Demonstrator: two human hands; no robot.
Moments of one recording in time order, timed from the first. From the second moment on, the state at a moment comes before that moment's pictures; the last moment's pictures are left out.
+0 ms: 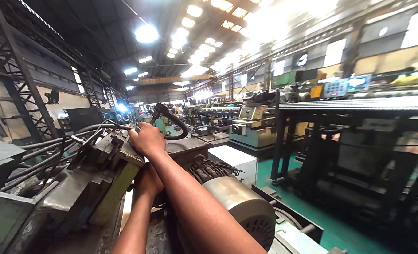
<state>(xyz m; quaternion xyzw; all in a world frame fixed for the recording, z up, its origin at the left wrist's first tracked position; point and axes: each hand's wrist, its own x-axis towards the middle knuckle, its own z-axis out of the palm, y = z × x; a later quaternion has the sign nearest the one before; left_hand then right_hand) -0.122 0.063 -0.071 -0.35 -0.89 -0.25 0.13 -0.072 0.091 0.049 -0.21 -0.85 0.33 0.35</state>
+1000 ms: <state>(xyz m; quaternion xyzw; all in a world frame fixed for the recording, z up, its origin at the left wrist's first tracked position) -0.118 0.059 -0.070 -0.36 -0.89 -0.24 0.13 -0.070 0.090 0.049 -0.22 -0.85 0.33 0.35</state>
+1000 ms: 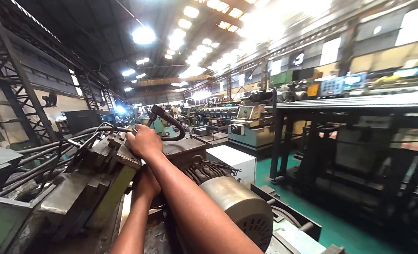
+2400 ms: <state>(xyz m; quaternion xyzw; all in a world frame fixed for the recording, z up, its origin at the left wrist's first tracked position) -0.115 0.060 -0.070 -0.35 -0.90 -0.23 0.12 -0.067 0.088 0.049 -0.21 -0.85 0.33 0.35</state>
